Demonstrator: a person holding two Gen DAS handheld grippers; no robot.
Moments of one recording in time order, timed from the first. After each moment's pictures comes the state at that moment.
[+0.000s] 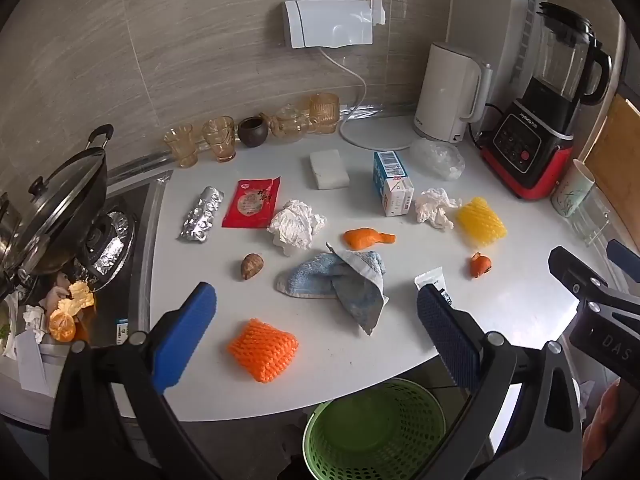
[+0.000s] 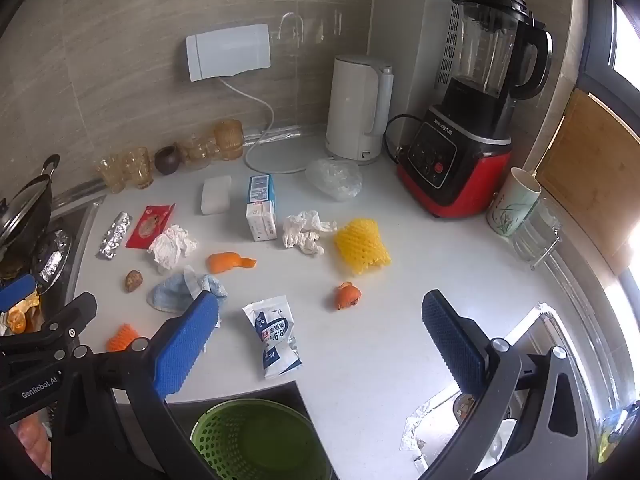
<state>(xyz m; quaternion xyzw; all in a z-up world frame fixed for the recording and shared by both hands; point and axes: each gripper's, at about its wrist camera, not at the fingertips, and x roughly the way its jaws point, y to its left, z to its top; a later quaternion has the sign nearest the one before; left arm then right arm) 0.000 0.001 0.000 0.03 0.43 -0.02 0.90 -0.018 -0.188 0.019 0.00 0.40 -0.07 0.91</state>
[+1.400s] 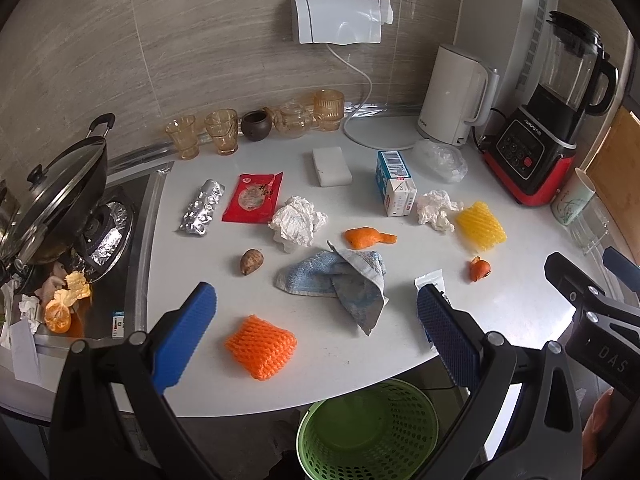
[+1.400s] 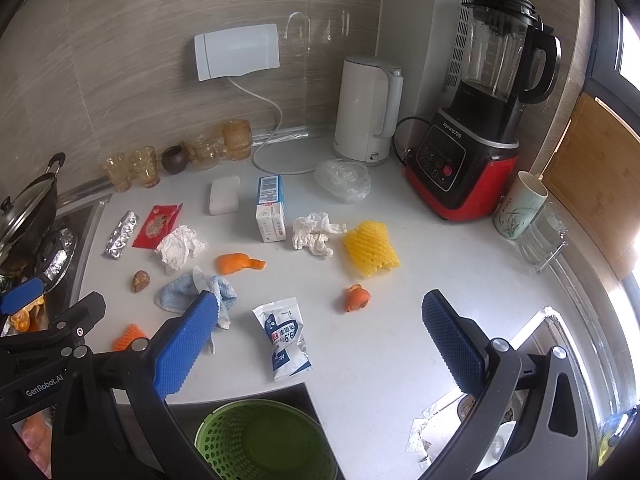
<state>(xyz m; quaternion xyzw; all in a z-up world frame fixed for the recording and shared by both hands) 0.001 0.005 -0.002 0.01 0.44 -0.02 0.90 -0.014 -0.173 0.020 0.00 0.40 -0.07 0.91</state>
